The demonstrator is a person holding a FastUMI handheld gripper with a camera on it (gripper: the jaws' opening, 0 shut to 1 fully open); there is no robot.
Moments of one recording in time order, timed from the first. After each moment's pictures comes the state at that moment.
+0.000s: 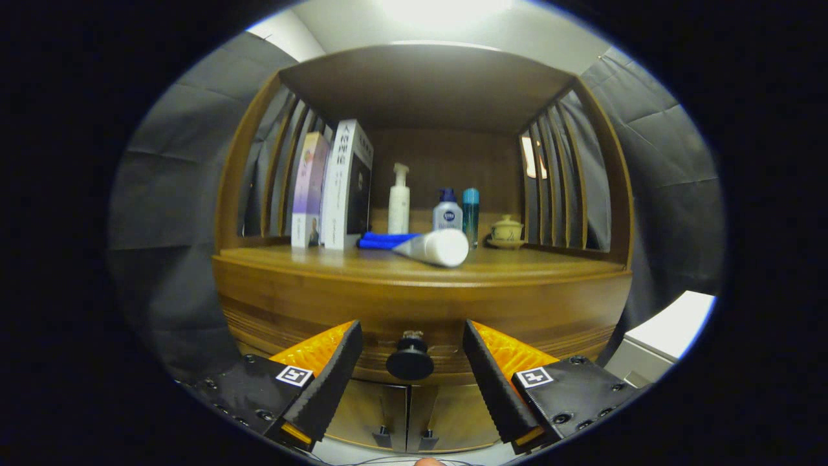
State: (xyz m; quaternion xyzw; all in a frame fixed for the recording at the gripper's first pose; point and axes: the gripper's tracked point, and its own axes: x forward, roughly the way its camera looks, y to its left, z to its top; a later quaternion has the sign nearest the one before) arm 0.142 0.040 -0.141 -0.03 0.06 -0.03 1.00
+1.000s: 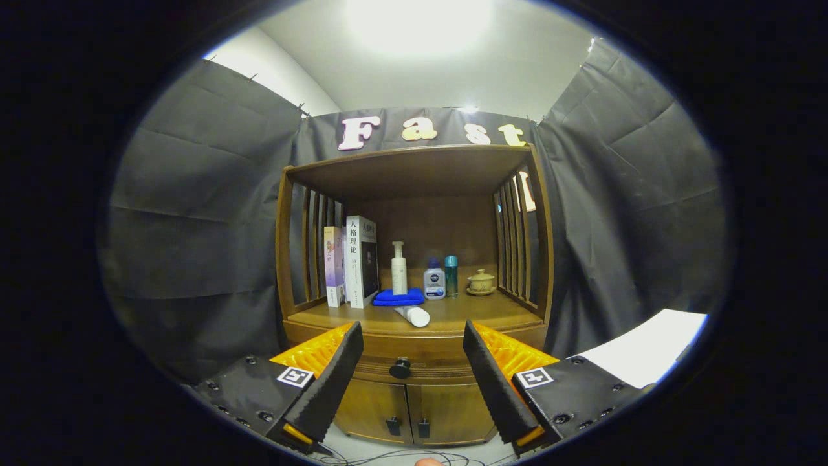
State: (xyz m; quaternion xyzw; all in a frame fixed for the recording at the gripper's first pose) arm 0.000 0.009 -0.007 0.01 0.01 0.00 1.00
